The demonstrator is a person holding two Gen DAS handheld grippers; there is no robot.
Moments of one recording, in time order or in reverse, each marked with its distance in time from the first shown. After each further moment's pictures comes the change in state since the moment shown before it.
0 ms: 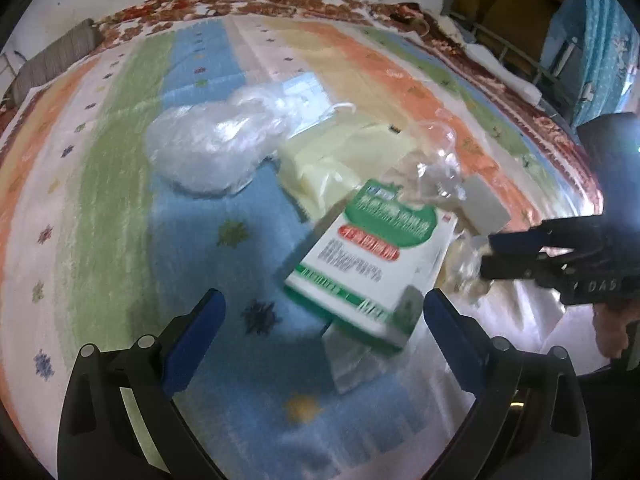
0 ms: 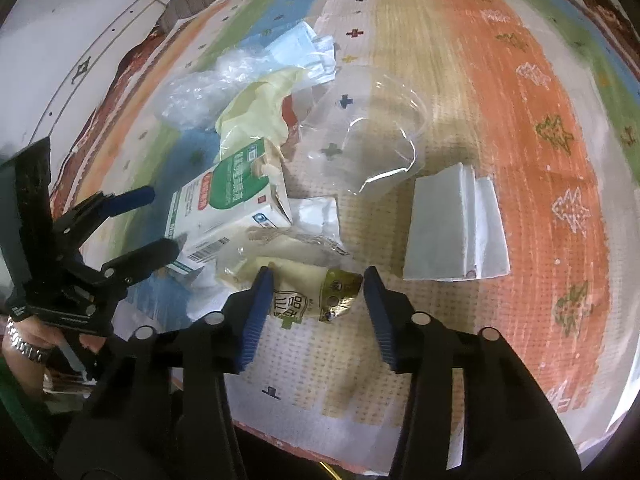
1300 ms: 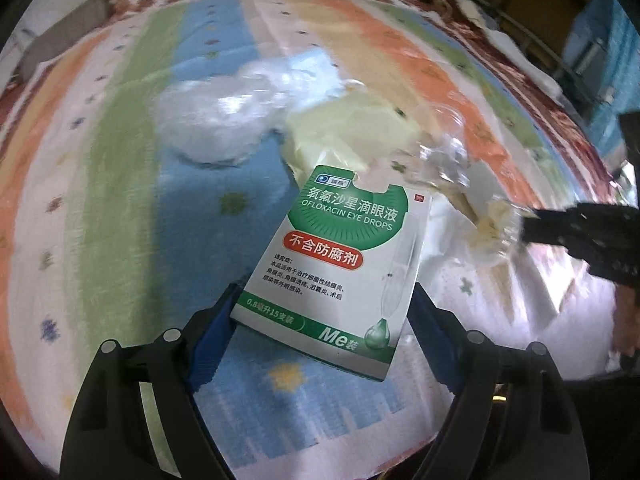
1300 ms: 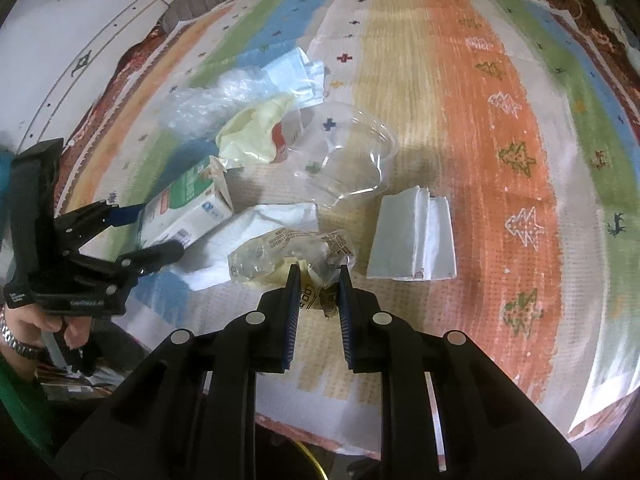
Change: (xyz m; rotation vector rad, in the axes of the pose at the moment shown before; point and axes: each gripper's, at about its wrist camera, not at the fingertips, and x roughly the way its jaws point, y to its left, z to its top) left arm -0.010 -0.006 0.001 -0.093 0.110 0.084; right arm -0.040 -0.001 0.001 -0.048 -0.034 -0.061
